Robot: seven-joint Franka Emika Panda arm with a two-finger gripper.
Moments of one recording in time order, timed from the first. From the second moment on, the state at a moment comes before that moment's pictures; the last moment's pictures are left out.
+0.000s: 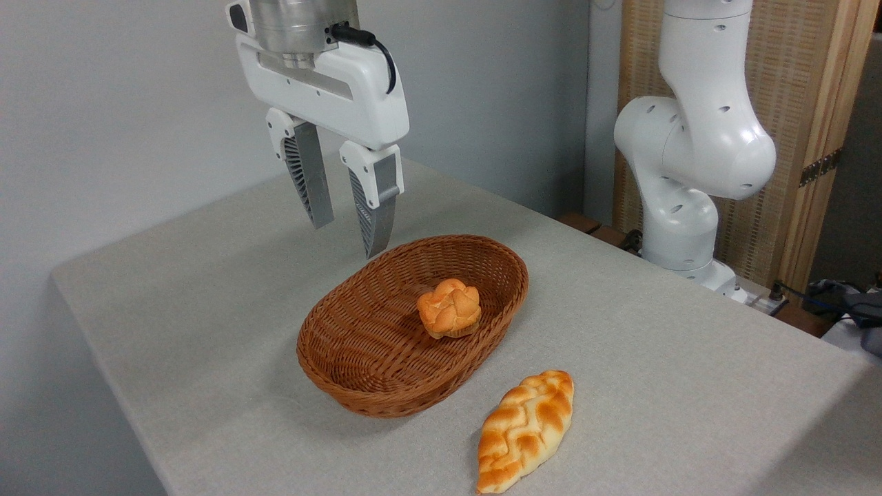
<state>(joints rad) -0.13 -0.02 0.08 -1.61 -0.07 1.61 0.62</state>
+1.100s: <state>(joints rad) -0.18 -0.04 0.09 -1.68 -0.07 1.70 0.62</state>
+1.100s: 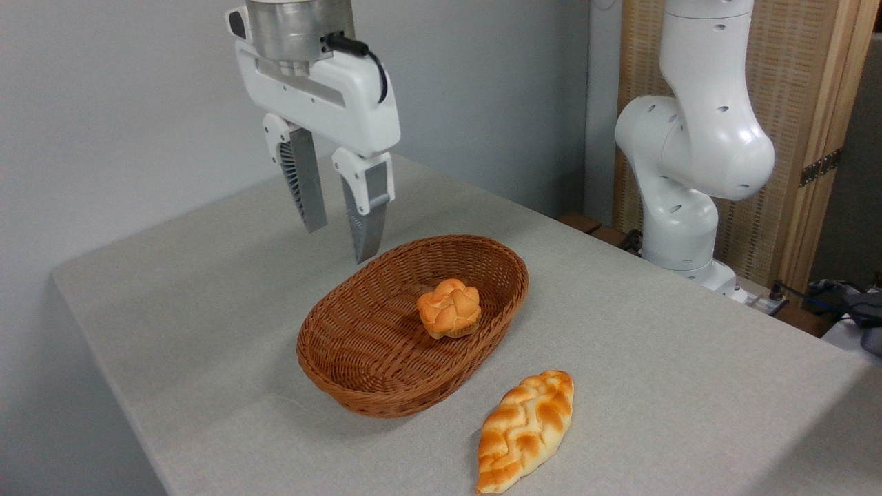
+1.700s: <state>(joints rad) -0.30 -0.26 0.09 -2.12 0.03 1.77 0.77</state>
